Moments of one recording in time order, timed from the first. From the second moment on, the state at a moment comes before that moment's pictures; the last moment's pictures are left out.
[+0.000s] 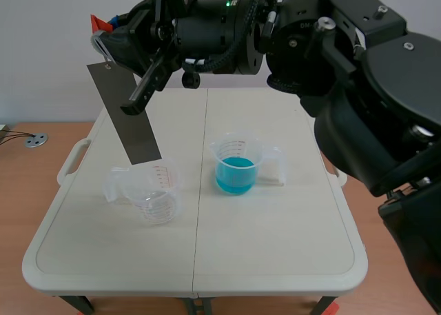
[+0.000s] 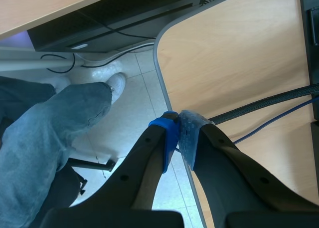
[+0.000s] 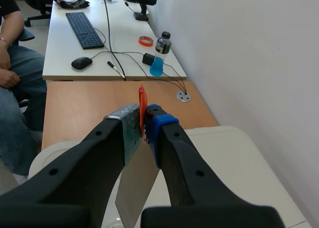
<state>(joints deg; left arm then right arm) 68.4 -26.6 -17.6 87.1 -8.2 -18.7 -4.2 20.0 6.8 -28.3 93.8 12.6 44.9 -13.5</state>
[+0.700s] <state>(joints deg) 68.4 -26.6 -17.6 87.1 -8.2 -18.7 -4.2 20.0 5.7 -28.3 86.5 12.3 44.9 -11.2</state>
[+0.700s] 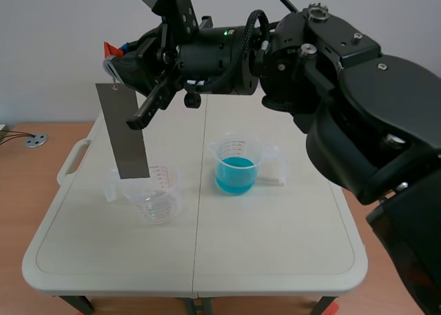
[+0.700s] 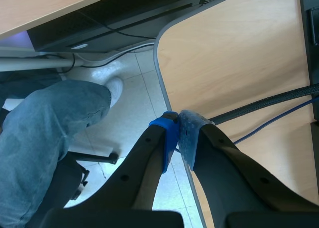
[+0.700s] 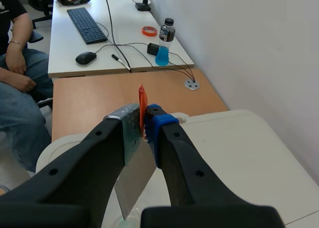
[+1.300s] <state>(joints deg) 68.4 -26.6 -17.6 87.1 -8.2 -18.7 -4.2 20.0 5.7 -28.3 79.2 8.8 44.9 -4.9</state>
